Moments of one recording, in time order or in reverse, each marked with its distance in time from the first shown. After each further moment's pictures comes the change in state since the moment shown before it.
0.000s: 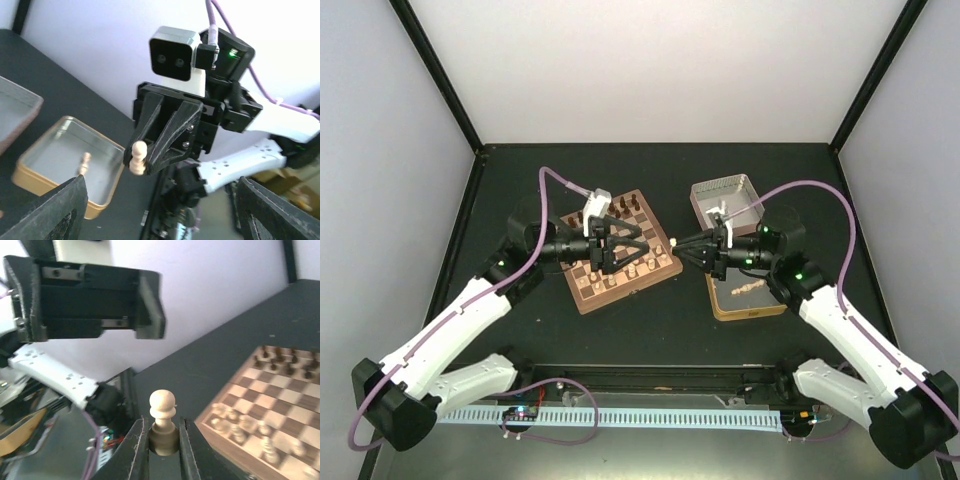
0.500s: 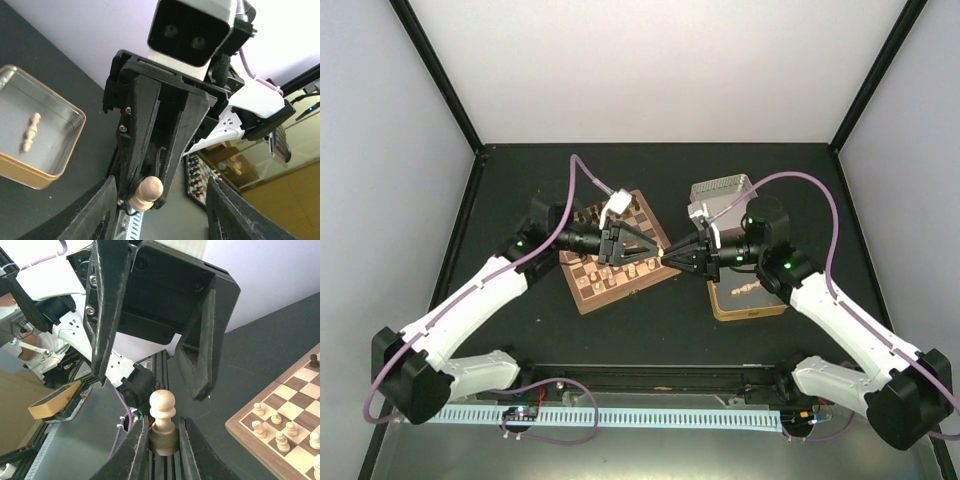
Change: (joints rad) left arm 0.000 0.155 0.079 -0.019 0.257 -0.118; right arm 0.077 0.106 0.092 -0.028 -0.174 -0.064
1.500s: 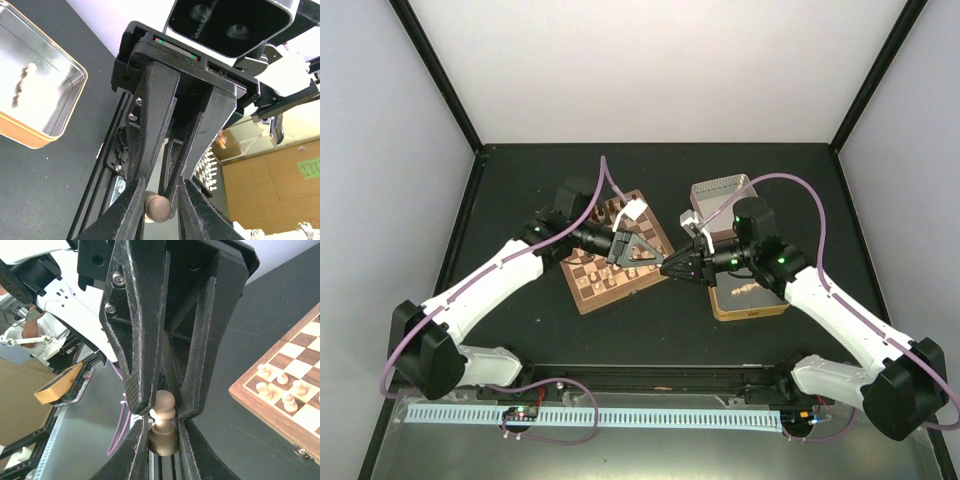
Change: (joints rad) left arm -0.008 0.161 0.080 -0.227 0.093 0.119; right arm 0.011 0.058 0.031 -0.200 -0.001 -0.104
